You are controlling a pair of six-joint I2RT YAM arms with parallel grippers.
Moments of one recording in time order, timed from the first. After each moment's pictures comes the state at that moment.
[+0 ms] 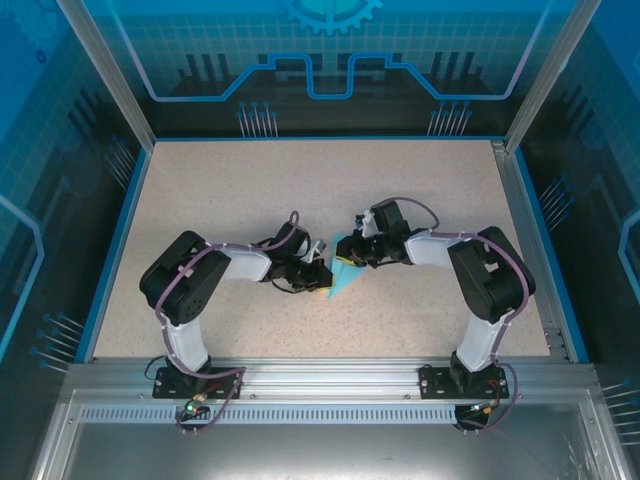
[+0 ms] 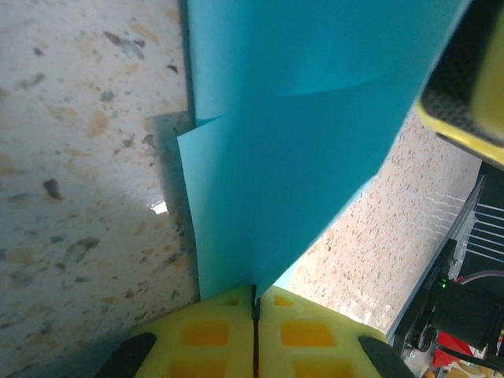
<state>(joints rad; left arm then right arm) -0.56 1.84 0.82 0.03 0.66 -0.74 0.45 1.81 0.90 0.03 -0.66 0.85</state>
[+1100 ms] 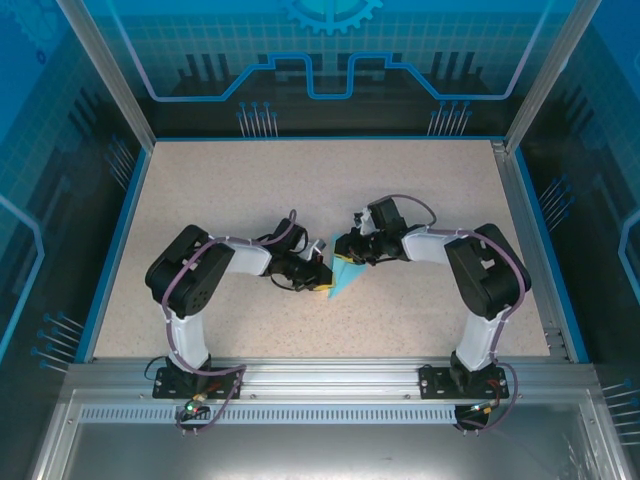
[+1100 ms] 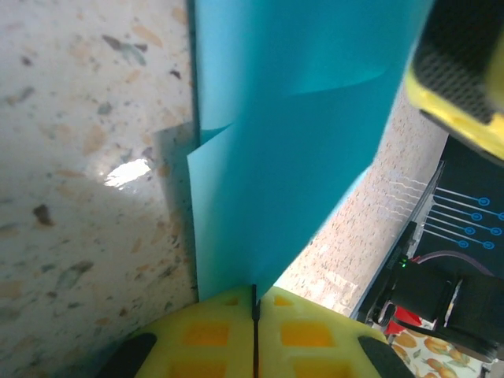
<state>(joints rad) -0.51 1.90 0.86 0.01 0.80 -0.77 0.46 1.84 0.94 -0.01 -0.63 0.84</state>
